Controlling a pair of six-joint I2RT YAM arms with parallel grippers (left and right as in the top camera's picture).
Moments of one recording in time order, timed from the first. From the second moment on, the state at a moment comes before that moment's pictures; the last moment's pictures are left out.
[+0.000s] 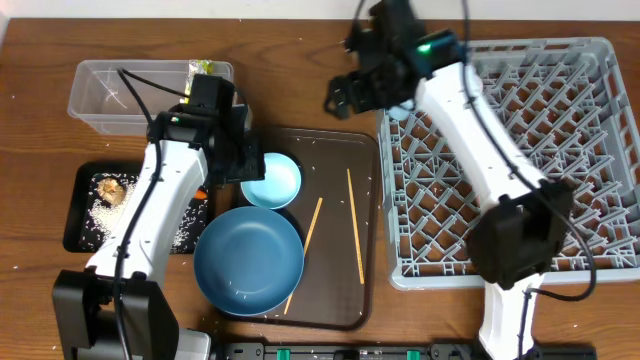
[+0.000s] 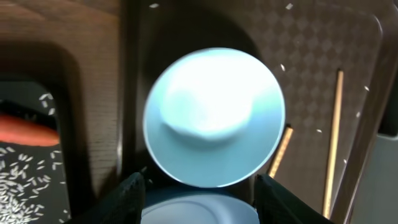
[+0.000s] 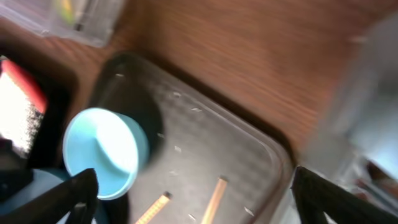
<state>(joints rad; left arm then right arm) -0.13 1.60 1.26 -0.99 0.18 -0.20 0.45 2.11 2.03 -1.04 -0.30 0.13</state>
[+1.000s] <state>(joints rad) -0.08 1.60 1.26 -0.98 0.17 -0.25 0.69 2.41 2.01 -0.90 -0.25 0.32</state>
